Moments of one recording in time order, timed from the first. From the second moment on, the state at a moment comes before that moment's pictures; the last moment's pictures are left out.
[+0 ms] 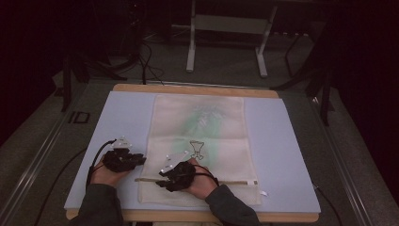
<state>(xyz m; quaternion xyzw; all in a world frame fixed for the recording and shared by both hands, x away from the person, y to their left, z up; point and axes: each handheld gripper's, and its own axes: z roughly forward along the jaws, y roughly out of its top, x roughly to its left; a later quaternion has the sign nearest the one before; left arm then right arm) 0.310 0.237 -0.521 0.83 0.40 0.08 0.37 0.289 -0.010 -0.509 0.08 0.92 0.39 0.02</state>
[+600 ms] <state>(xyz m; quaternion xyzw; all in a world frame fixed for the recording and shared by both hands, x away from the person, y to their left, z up) 0.310 0.235 -0.521 0.83 0.40 0.08 0.37 0.287 0.016 -0.515 0.06 0.92 0.39 0.02</state>
